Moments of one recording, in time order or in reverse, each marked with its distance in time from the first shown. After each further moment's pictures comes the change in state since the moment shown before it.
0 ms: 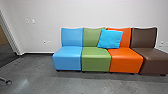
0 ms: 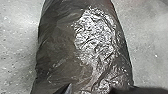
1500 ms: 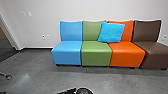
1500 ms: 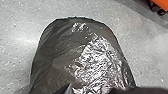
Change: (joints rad) left arm -0.087 0.053 -0.060 -0.003 -0.183 0.000; right arm -0.002 -0.014 0.014 0.001 0.001 0.000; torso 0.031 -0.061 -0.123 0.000
